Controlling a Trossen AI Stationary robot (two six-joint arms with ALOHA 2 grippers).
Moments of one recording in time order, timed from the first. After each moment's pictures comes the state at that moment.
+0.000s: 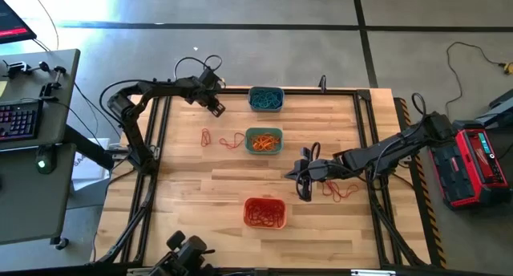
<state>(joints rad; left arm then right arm) 0.88 1.82 1.01 -0.34 -0.10 0.11 0.28 1.35 0.65 0.04 0.26 0.24</state>
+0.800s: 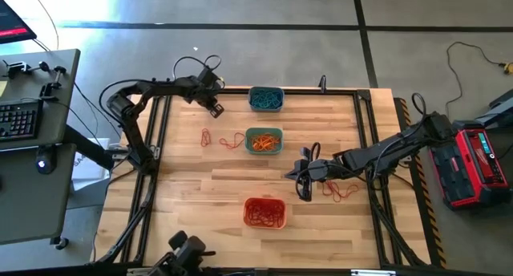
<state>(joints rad) 0.90 1.82 1.00 -0.34 -0.04 0.20 0.28 1.35 0.65 0.03 0.26 0.24</state>
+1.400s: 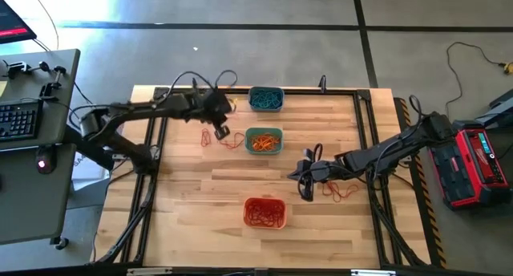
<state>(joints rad) 0.47 1.46 0.98 -0.53 -0.11 0.09 0.28 1.35 0.57 0.11 0.25 0.29</state>
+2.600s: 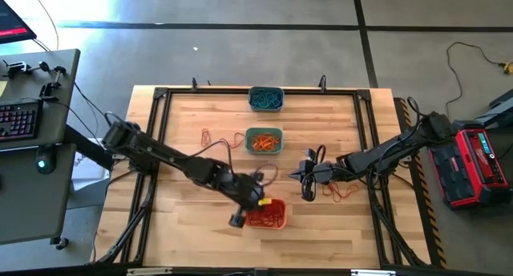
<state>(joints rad) -0.33 1.74 1.28 -0.23 0.06 -0.03 0.31 1.35 0.51 0.20 0.34 0.29</state>
